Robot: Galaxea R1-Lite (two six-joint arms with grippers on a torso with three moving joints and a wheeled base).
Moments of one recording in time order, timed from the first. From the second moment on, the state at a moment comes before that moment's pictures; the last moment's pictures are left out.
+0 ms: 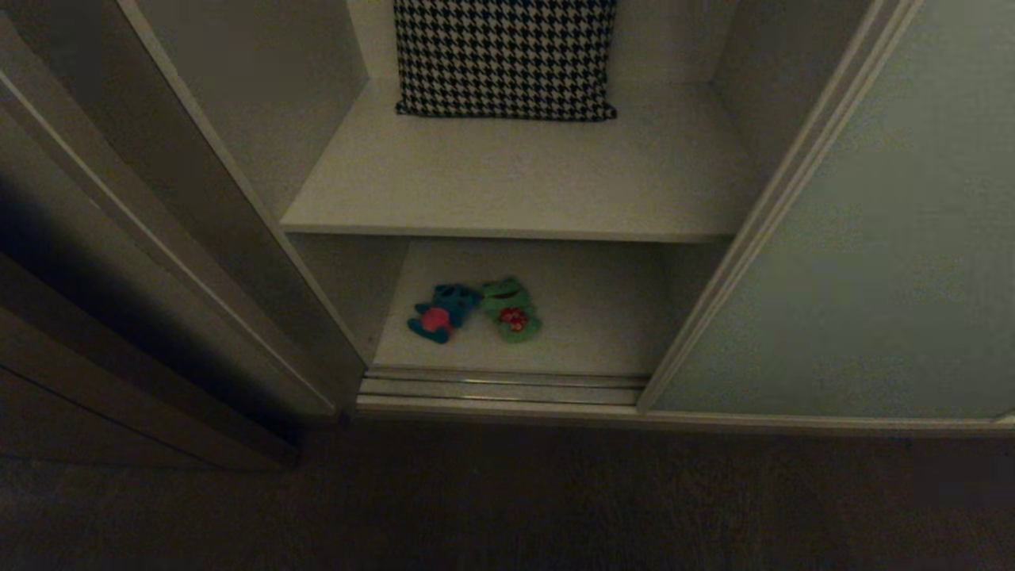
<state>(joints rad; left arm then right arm) 0.00 0.00 -0.02 0.05 0.00 0.04 0.00 0.00 0.00 0.00 0.00 0.00</state>
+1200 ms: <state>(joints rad) 0.00 0.00 -0.01 0.01 0.00 0.03 0.00 0.00 0.00 0.00 0.00 0.00</state>
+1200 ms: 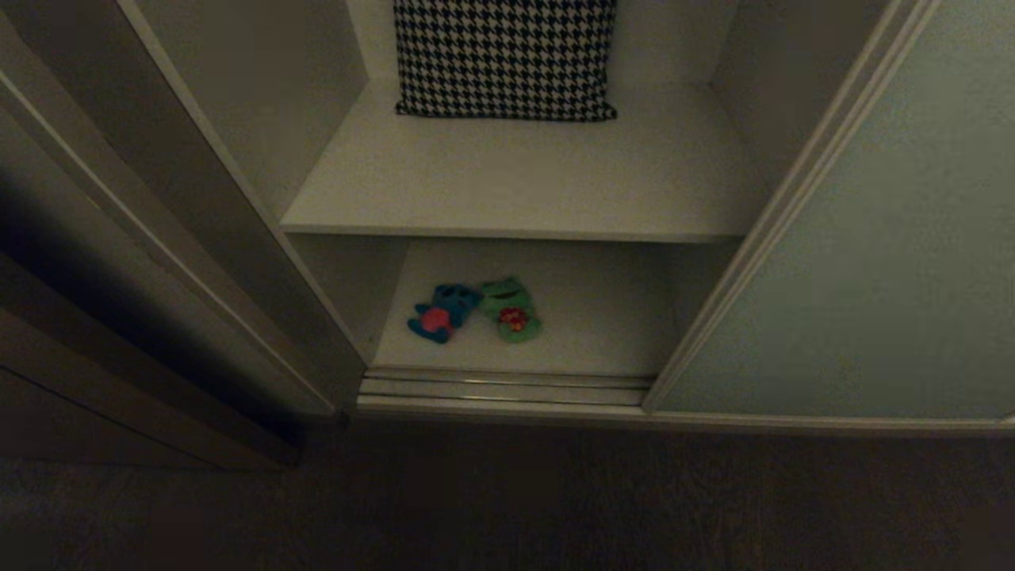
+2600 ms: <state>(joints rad) 0.00 0.00 -0.01 0.02 0.00 0.06 0.00 0.00 0.00 0.00 0.00 0.00</state>
